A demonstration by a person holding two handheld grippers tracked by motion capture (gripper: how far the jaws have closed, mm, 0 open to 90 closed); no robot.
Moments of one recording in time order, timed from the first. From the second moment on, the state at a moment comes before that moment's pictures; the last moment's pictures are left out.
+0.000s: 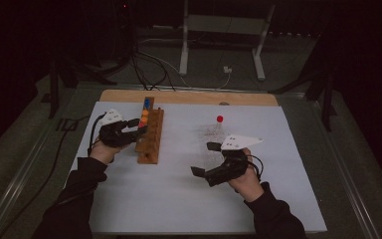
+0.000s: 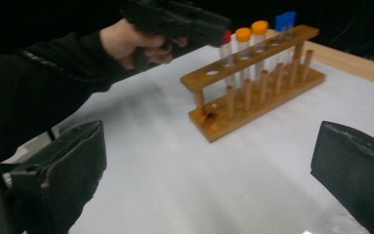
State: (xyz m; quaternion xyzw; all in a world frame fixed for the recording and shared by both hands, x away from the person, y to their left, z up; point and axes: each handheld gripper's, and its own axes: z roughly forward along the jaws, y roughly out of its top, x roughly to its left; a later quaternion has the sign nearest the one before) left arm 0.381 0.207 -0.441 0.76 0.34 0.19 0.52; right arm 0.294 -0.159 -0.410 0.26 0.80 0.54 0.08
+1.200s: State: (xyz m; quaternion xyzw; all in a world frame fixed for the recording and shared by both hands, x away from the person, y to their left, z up) left arm 0.325 0.200 -0.428 0.77 0.28 0.14 0.56; right arm 0.400 -0.224 -0.462 0.39 0.77 0.47 0.20
